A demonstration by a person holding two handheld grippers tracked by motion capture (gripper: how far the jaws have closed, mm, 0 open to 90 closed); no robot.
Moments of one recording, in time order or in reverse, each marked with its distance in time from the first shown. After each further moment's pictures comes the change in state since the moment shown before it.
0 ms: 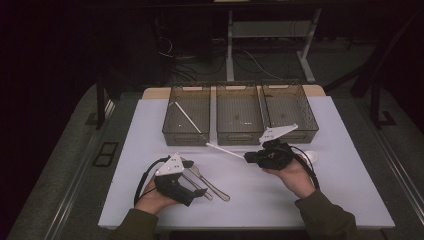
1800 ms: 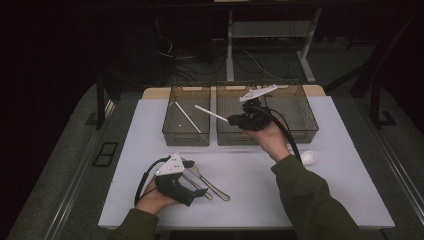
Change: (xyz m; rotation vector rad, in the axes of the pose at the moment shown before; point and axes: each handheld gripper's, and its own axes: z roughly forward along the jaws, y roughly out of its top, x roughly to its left) left arm -0.002 0.001 0.002 -0.025 -0.007 -0.024; right arm -0.027 0.098 0.027 -0.069 -0.102 0.036
